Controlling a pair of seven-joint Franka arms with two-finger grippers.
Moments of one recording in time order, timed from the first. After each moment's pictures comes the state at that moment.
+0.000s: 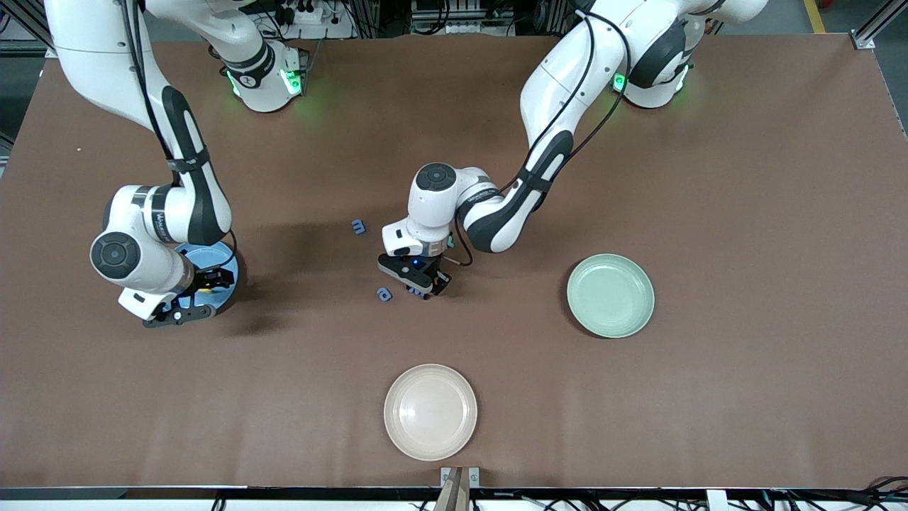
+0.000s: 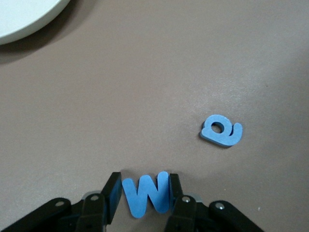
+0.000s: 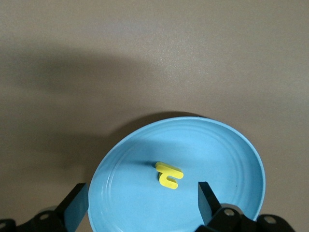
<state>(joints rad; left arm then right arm) -0.77 1.08 -0.12 -1.18 0.42 2.59 -0.61 0.31 0.50 -0.35 -1.95 0.00 2.30 -0.22</state>
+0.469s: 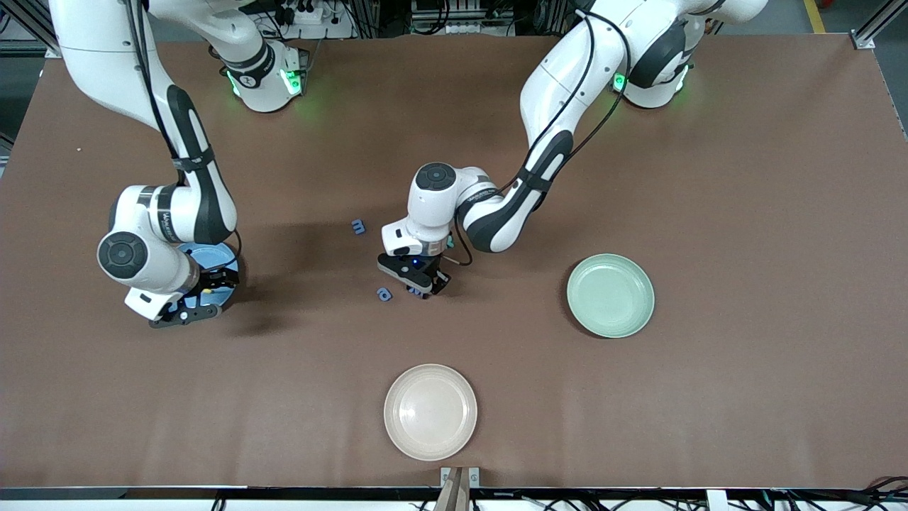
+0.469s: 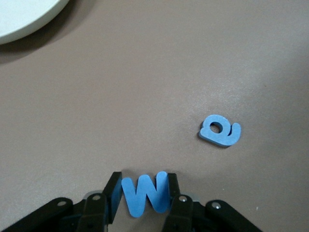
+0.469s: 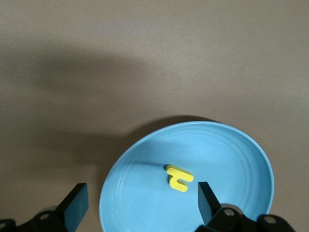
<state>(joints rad) -0.77 1.08 -0.12 -1.18 0.42 2.60 -0.61 0.34 0.50 -0.35 -1.95 0.00 2.30 -0.22</state>
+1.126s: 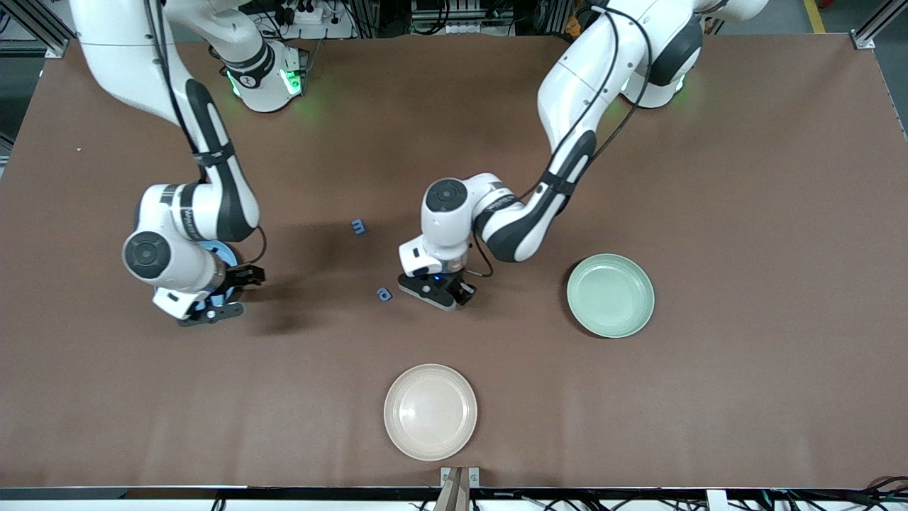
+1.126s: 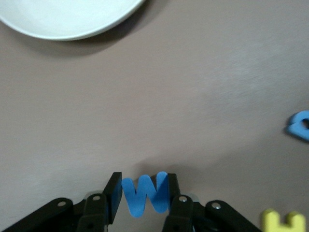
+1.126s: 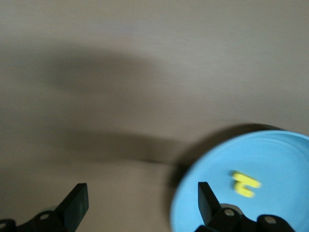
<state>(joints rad) -0.68 1.00 -0.13 -1.17 0.33 2.34 -0.43 0.45 0.49 -0.34 -1.93 0.13 2.25 -0.19</state>
